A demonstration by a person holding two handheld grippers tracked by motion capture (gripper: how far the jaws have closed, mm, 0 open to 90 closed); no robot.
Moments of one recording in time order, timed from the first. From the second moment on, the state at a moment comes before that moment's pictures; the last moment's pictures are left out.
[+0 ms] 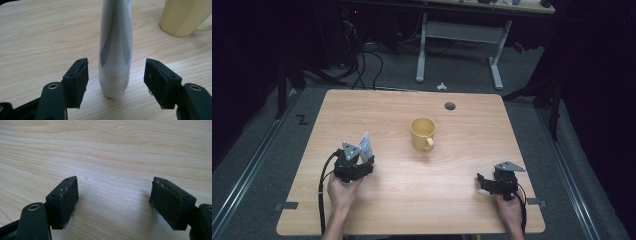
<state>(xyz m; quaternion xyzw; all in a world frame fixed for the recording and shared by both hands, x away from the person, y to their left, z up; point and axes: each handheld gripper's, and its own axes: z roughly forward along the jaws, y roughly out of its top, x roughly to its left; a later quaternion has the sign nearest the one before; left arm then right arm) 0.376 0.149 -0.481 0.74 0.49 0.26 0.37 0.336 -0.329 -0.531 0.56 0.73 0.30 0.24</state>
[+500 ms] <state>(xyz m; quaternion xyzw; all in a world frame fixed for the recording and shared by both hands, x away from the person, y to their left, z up) 0.390 0.147 -0.479 0.74 0.50 0.26 0.37 0.336 -0.329 -0.531 0.56 0.73 0.30 0.24</state>
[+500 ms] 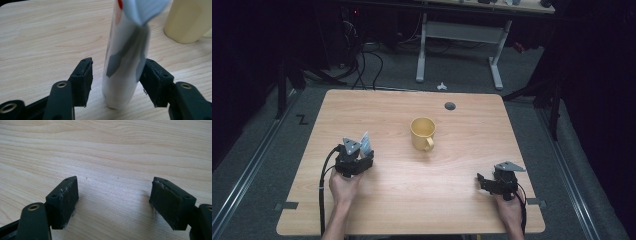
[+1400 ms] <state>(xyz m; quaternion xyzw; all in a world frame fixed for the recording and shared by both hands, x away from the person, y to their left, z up) 0.392 0.146 -0.479 0.75 0.49 0.24 0.37 0.336 -0.329 -0.531 0.56 0.73 0.30 0.24</state>
